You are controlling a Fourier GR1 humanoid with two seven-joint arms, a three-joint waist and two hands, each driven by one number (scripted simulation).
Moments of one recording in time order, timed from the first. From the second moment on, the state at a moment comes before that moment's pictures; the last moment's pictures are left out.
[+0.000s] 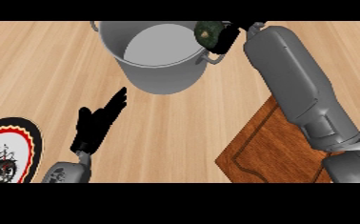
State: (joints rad) left arm -0.10 0.15 -0.11 -1.37 0.02 -0.13 0.15; right arm -1.15 -0.21 0.15 -0.69 0.61 0.11 -0.07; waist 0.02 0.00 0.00
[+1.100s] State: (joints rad) left arm -0.12 0.14 -0.12 -1.38 0.02 -0.15 0.15; right arm -1.30 -0.08 0.20 -0.40 0.78 0.18 0.19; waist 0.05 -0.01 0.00
